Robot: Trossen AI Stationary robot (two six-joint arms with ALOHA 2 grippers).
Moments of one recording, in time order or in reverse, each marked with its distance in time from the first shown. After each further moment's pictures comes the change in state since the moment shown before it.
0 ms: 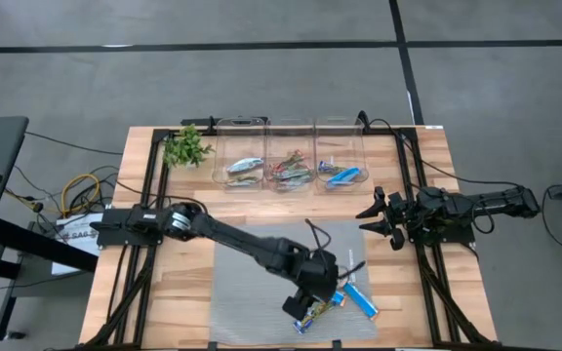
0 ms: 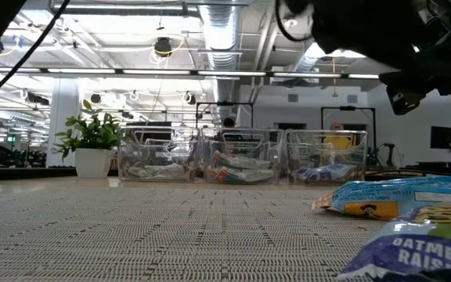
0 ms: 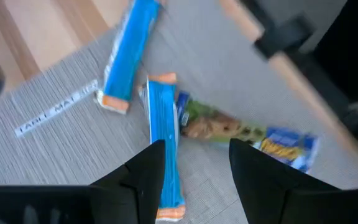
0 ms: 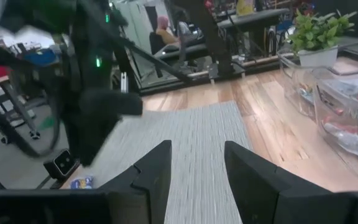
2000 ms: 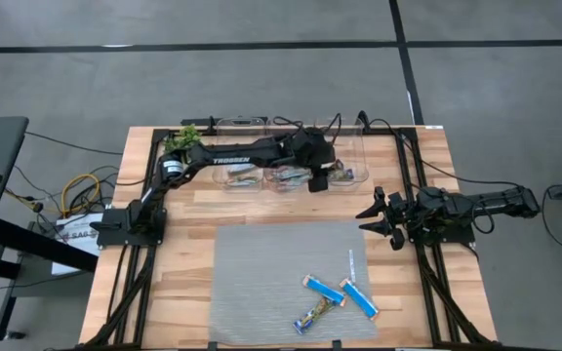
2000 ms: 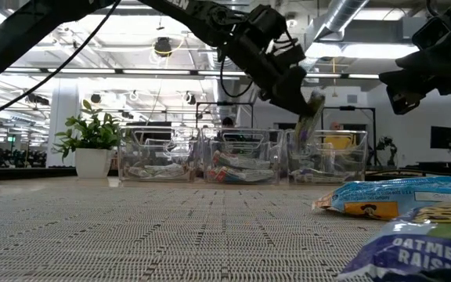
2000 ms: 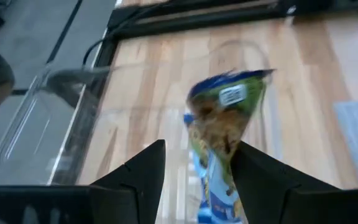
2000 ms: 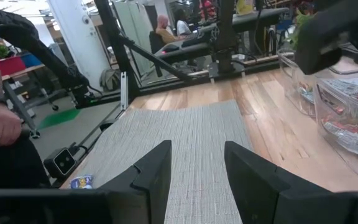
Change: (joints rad) left arm 0.606 -0.157 -0.292 0.476 -0.111 0.088; right arm 0.000 -0.001 0.000 -0.002 0.000 0.000
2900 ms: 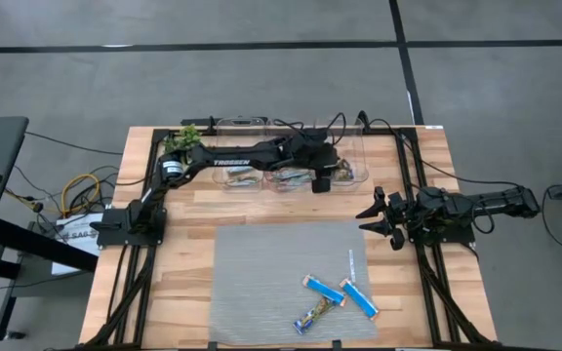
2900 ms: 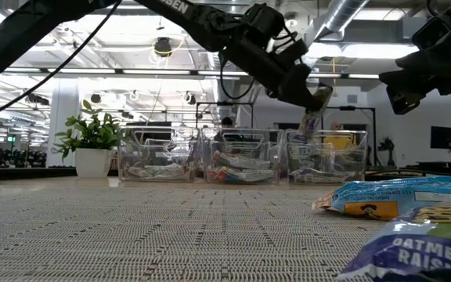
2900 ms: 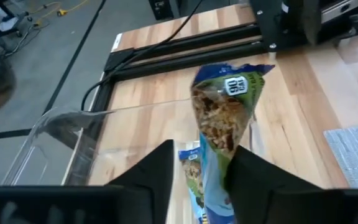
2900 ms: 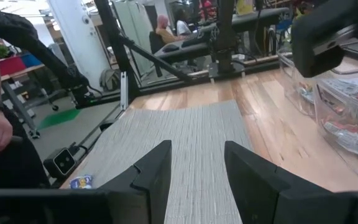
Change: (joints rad) left arm -0.014 -0.005 -0.055 0.182 0.051 0.060; right arm 0.000 0.000 0.000 0.000 0.000 0.000
